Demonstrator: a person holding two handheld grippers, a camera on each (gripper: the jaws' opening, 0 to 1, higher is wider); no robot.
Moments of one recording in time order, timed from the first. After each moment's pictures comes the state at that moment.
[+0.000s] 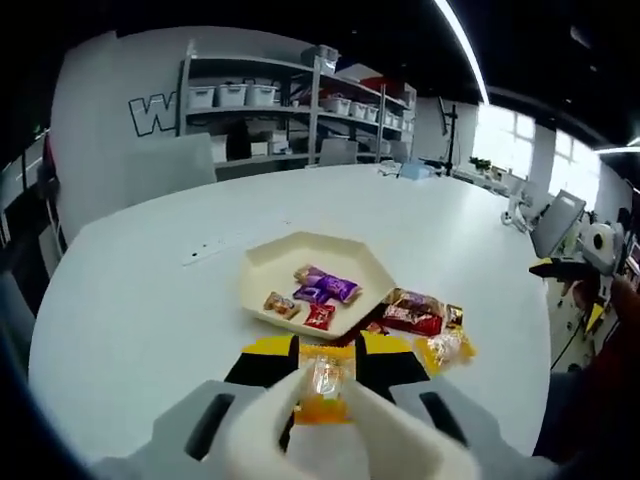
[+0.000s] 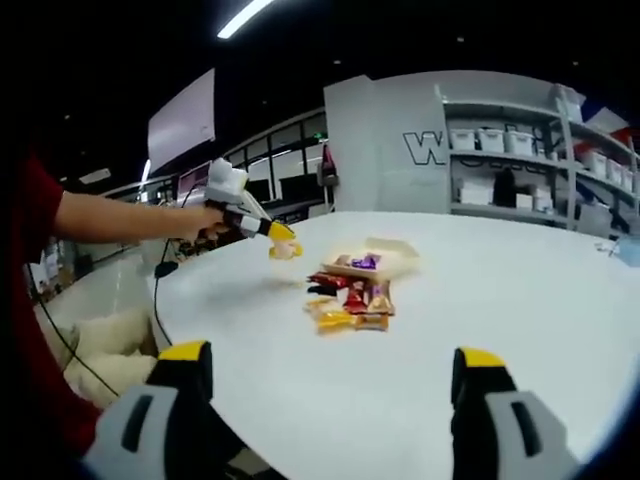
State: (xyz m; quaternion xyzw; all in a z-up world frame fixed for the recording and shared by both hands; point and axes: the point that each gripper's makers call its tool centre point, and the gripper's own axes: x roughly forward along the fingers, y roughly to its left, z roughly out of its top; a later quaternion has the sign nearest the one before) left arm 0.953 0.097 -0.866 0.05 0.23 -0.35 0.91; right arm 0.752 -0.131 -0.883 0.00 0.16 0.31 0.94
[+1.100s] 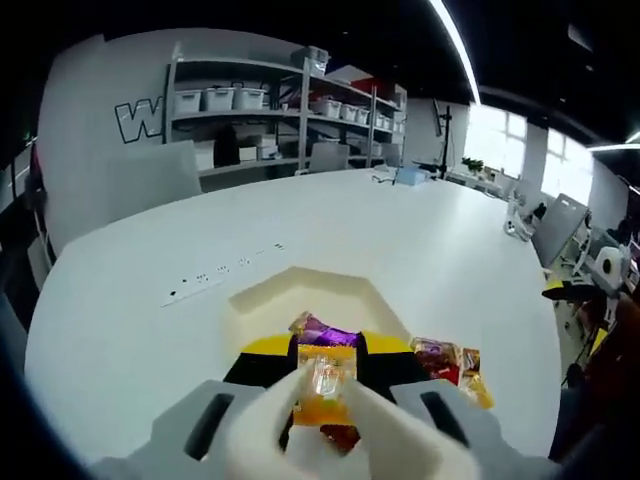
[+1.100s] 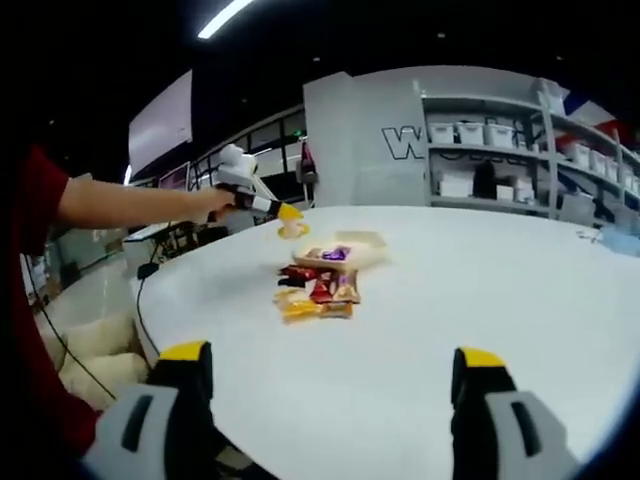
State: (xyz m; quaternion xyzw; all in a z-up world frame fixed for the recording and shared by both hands) left arm 1.000 0.039 -0.855 0.06 0.23 -0.37 0.90; right arm 0.758 -0.170 -0.894 0.01 0.18 0.27 0.95
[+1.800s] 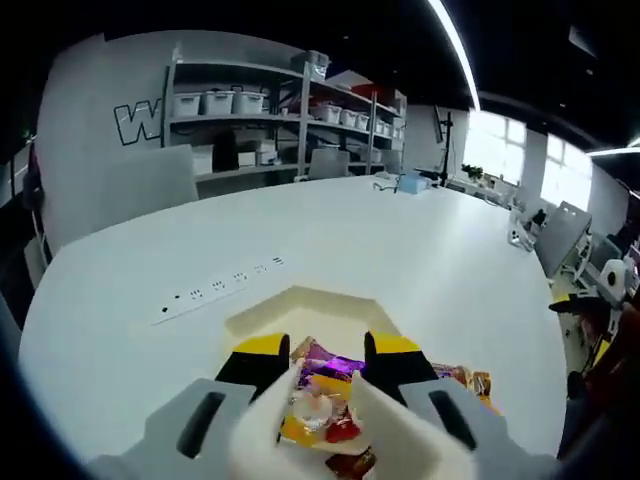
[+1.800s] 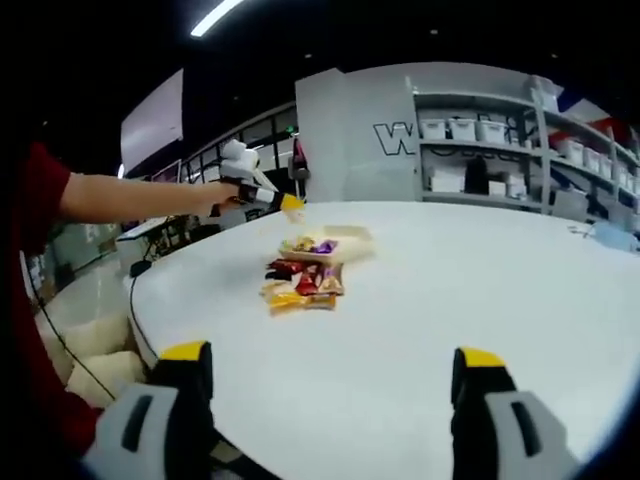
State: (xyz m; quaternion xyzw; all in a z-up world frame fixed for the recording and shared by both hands) left arm 1.028 0.027 -0.848 0.03 0.20 -0.37 0.90; right arm 0.759 -0.186 -0.900 0.01 0.19 0.25 0.95
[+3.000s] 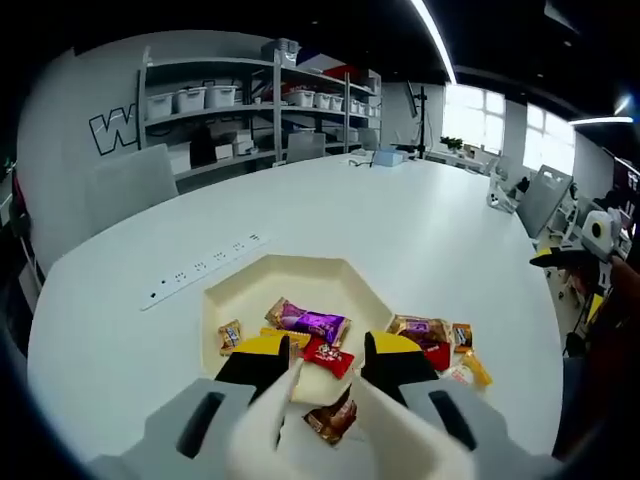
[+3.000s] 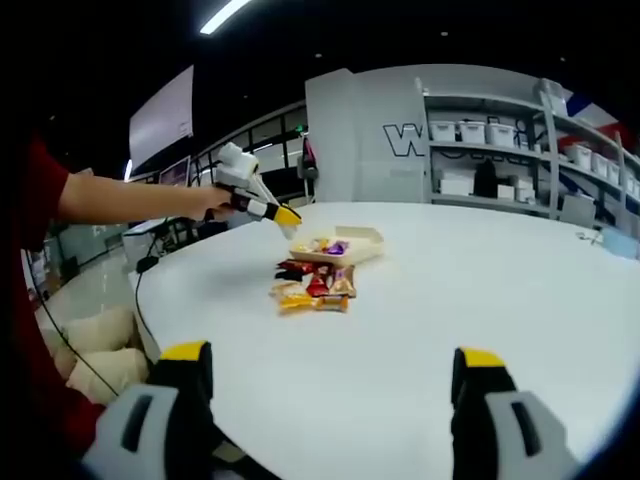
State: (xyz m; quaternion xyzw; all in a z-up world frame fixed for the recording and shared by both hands) left arm 0.977 0.030 -0.873 0.10 0.24 -0.41 0.87; right arm 0.757 -0.174 -0.899 0.00 0.18 0.27 0.94
